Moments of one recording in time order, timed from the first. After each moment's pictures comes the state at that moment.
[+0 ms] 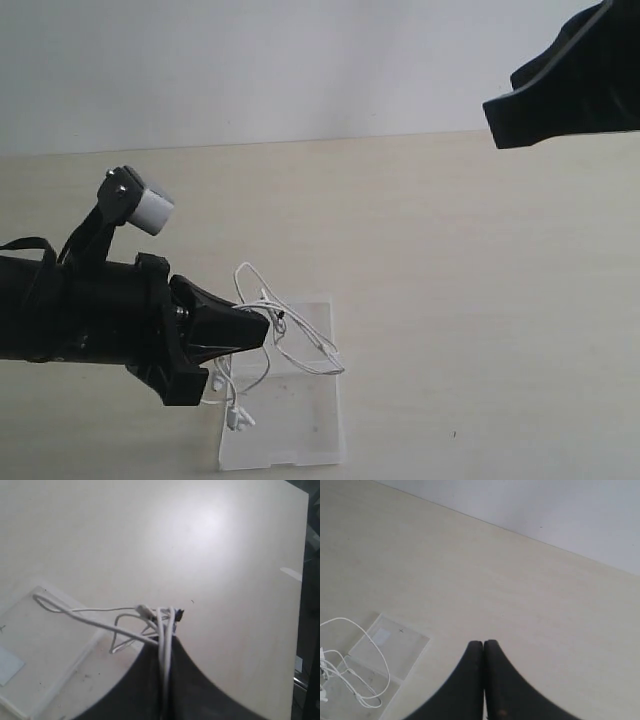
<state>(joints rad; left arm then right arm) -0.33 1.48 -0.57 -1.73 0.68 1.85 0.81 1.03 -1.02 -0.51 0.79 0.47</state>
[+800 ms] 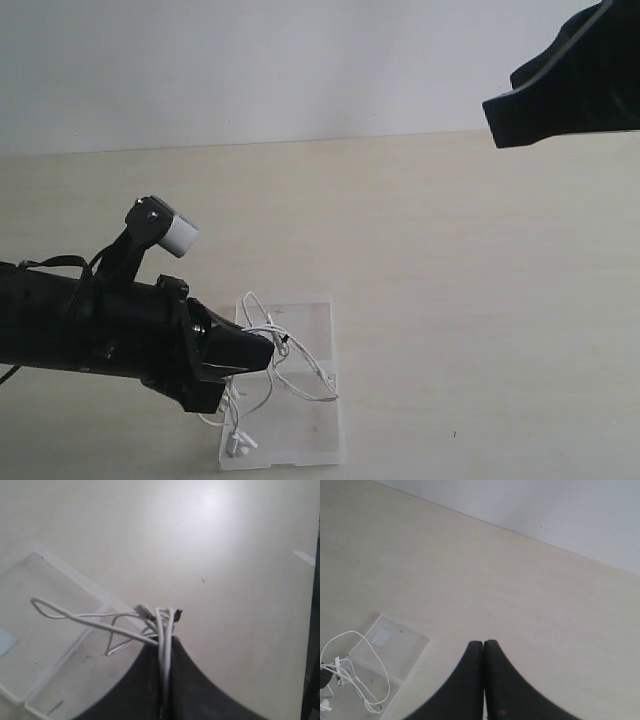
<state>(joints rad) -0.33 1.60 -0.59 -1.73 0.68 1.85 0.81 1.03 -1.02 -0.51 0.79 0.47</state>
